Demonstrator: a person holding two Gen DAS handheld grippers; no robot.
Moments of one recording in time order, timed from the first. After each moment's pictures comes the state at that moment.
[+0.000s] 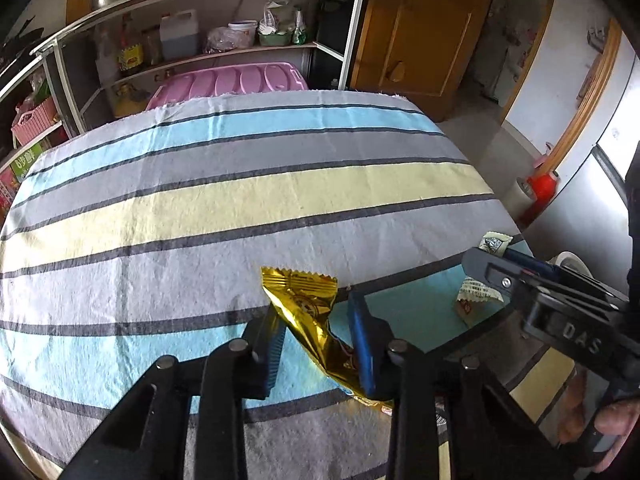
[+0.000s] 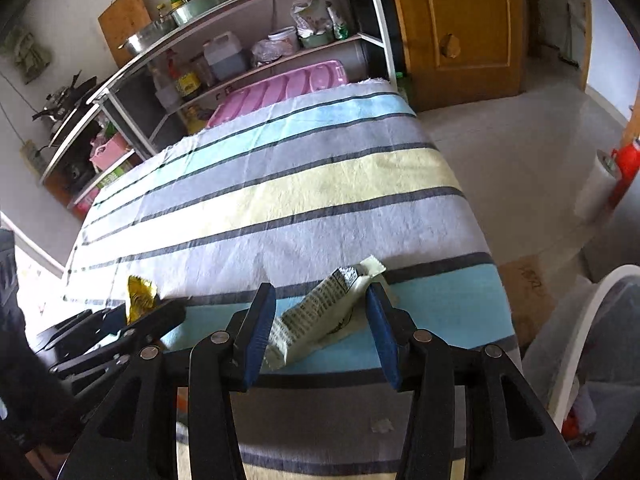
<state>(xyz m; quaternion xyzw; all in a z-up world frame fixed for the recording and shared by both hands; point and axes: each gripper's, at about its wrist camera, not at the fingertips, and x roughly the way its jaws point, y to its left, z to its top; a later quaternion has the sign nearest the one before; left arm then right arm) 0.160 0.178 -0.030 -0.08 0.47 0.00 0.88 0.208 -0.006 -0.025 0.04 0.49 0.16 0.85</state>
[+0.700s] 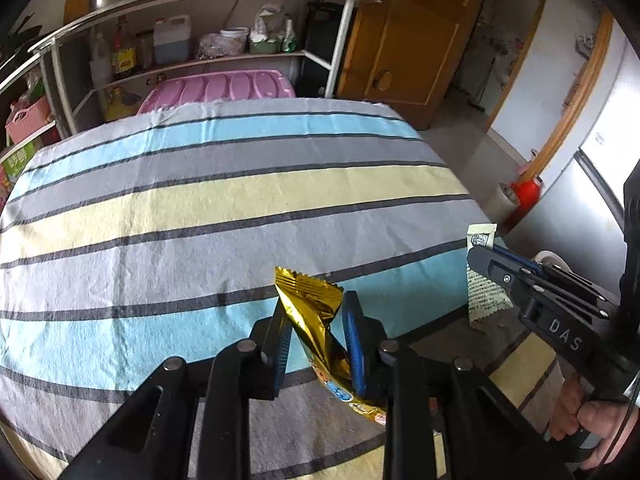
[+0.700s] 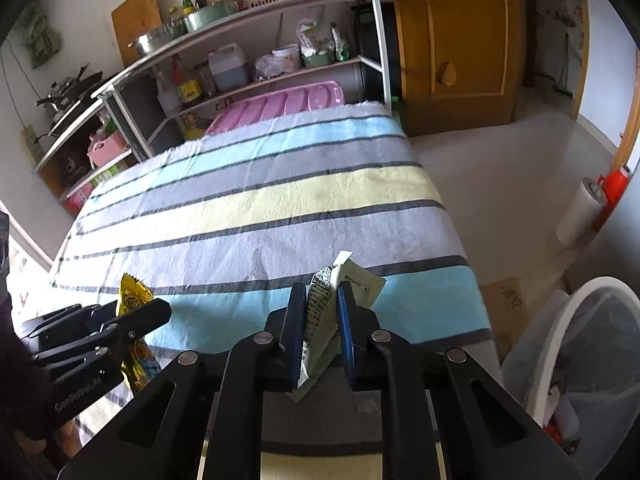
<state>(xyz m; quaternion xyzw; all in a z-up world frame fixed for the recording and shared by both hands) 0.143 0.176 -0.021 -0.09 0.45 -0.03 0.89 0.184 -0.016 -0.011 0.02 0.45 0.16 0.88</state>
